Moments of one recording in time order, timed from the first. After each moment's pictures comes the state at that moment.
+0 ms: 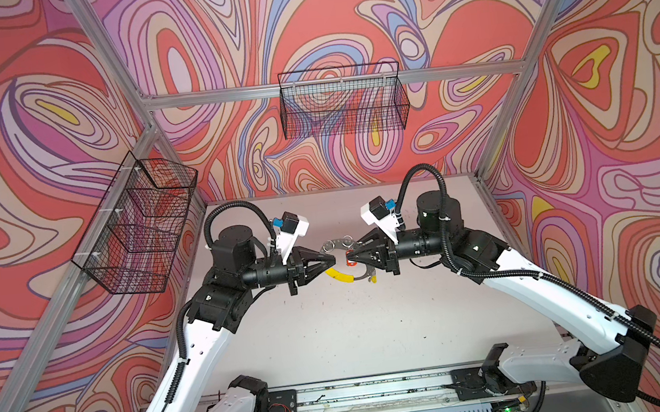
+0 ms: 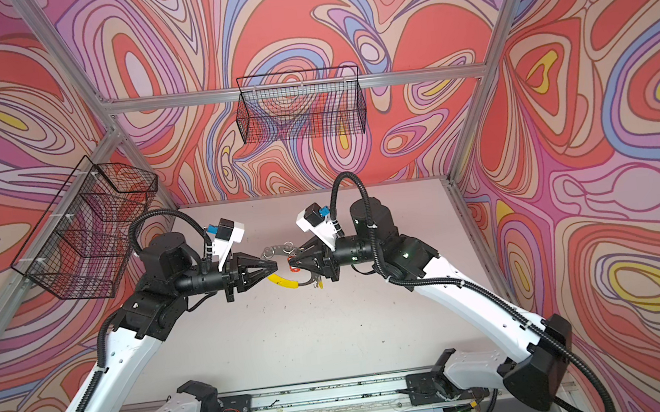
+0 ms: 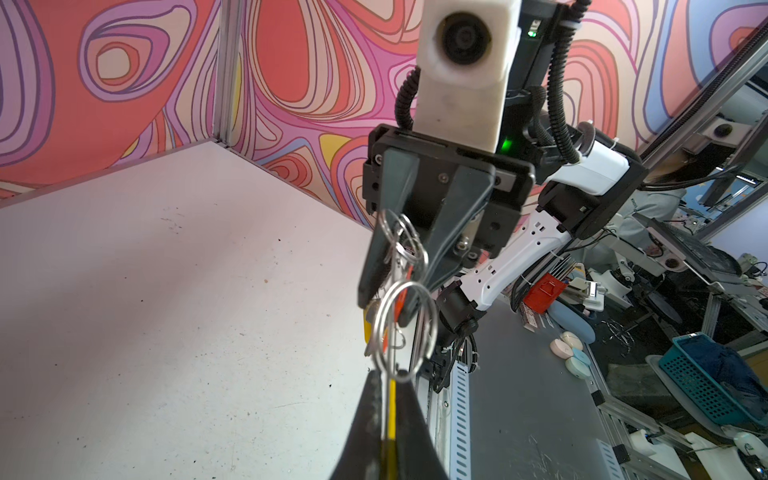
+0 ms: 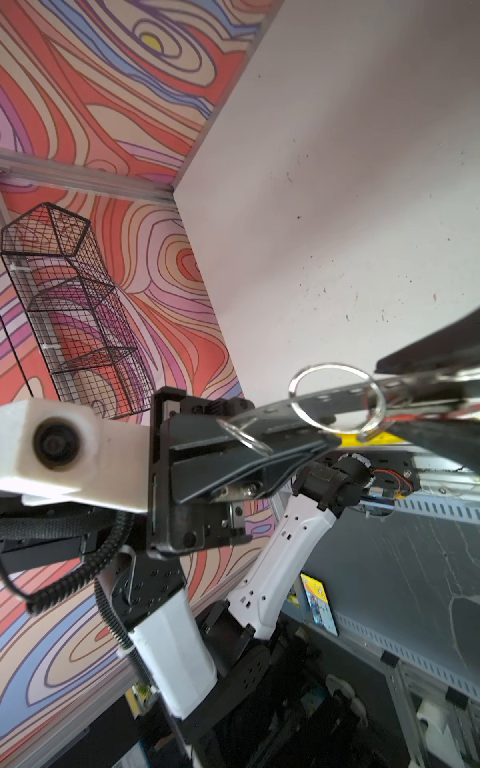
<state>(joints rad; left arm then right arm) -0.35 0.96 1.07 -0.40 1.01 -0.19 0.69 1.25 1.25 -0.28 -0.74 0.06</state>
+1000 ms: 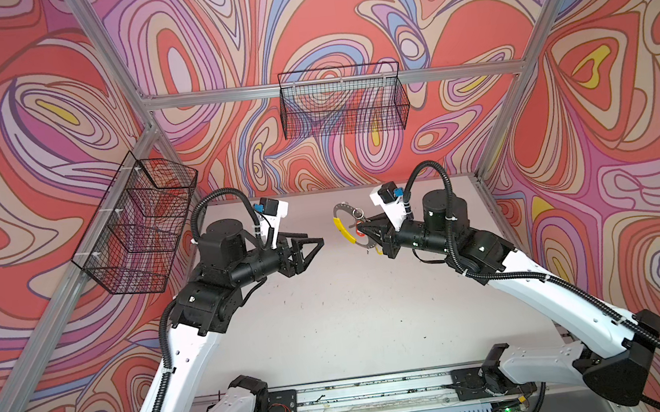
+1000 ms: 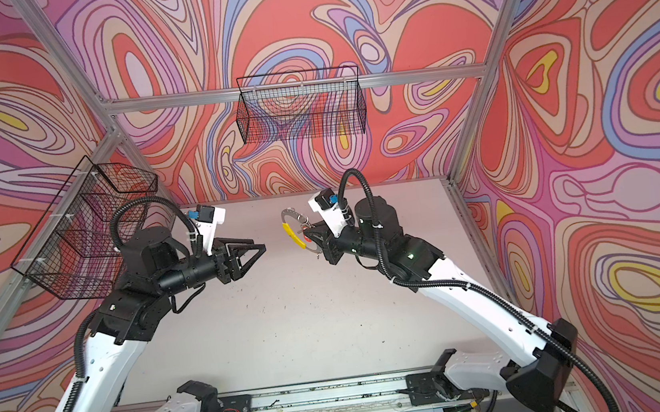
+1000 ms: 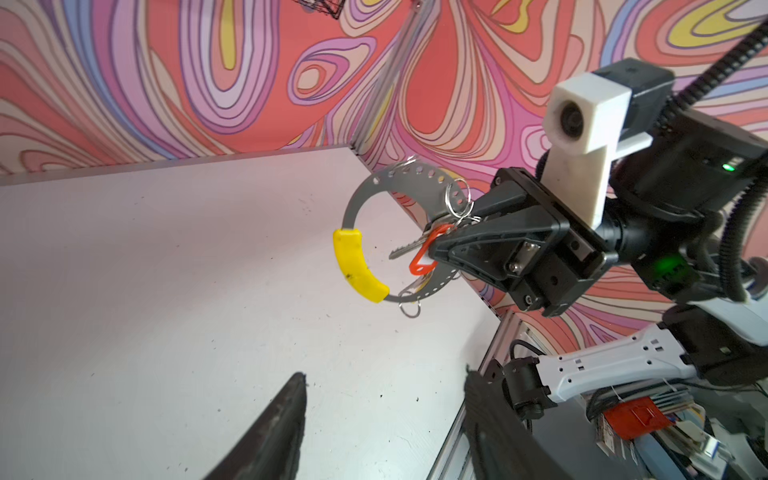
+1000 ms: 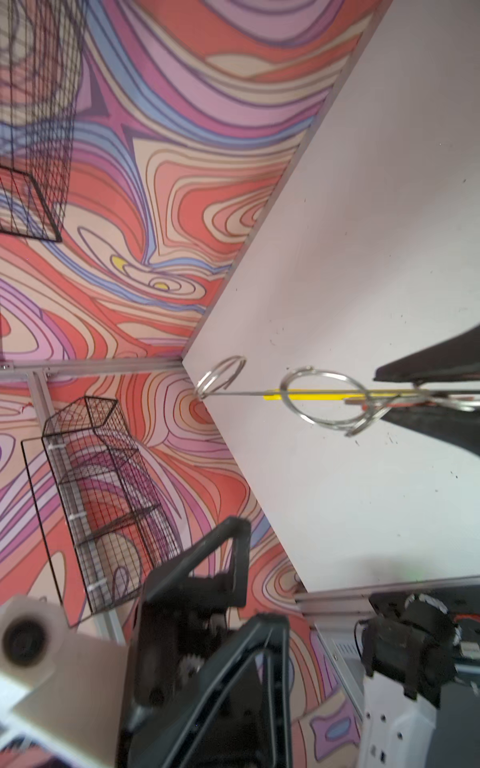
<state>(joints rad) -0.35 0.97 1.27 -0.63 0.57 -0.36 0.70 1.23 1.26 -0.28 -0.24 0.04</state>
